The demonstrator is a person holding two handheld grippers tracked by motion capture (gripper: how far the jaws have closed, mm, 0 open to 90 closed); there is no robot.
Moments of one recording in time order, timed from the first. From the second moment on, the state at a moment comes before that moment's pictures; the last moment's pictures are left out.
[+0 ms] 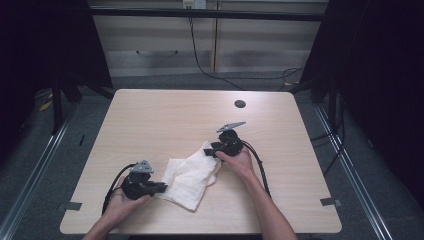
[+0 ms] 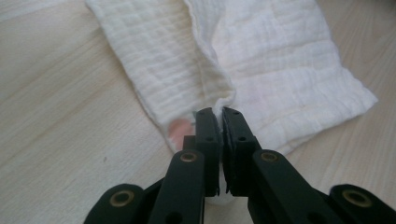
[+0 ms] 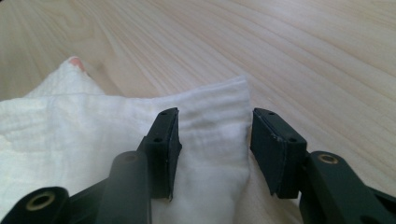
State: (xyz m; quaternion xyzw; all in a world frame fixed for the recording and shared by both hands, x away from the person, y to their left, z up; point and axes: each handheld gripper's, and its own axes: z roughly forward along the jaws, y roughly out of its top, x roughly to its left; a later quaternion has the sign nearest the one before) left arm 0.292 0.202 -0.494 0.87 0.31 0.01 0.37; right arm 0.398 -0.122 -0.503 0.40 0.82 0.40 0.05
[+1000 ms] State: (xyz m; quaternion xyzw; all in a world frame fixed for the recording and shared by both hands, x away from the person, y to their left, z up) left arm 0.312 0.224 -0.494 0.85 0.36 0.04 0.37; right arm 0.295 -0.145 -0.454 0.31 0.83 0.47 0.07
